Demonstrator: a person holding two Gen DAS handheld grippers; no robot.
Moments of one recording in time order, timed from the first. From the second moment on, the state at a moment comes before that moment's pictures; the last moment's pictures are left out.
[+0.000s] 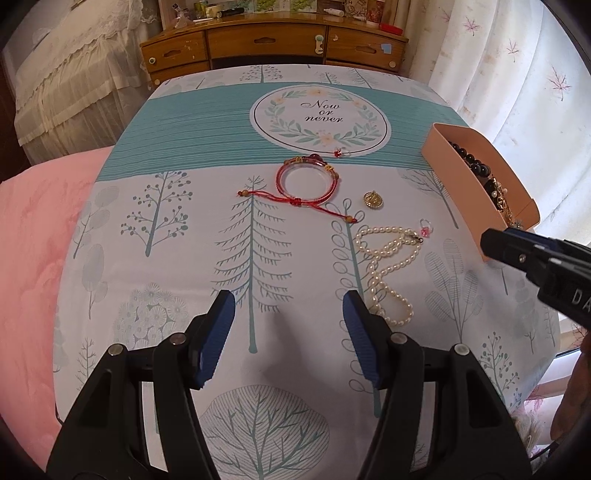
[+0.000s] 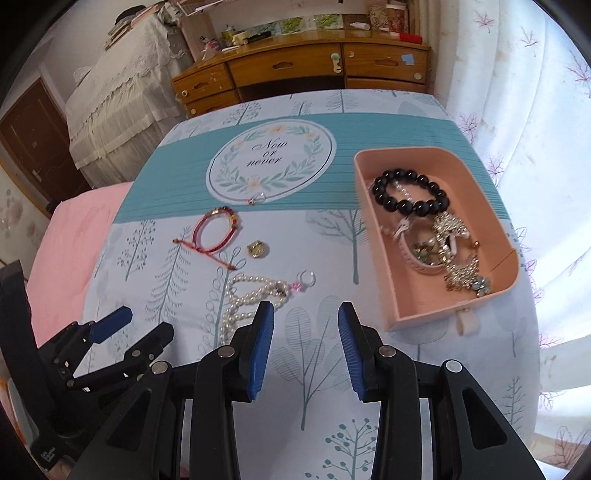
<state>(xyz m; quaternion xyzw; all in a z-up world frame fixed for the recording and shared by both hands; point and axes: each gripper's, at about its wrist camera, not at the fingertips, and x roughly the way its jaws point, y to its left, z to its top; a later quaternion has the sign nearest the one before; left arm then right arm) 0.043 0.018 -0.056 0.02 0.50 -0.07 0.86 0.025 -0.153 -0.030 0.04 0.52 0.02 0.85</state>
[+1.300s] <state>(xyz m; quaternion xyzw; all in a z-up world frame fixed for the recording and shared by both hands) 0.065 0.074 -0.083 -0.08 0.52 -0.04 0.85 0.051 -0.035 -0.113 -0.17 0.55 0.13 0.81</state>
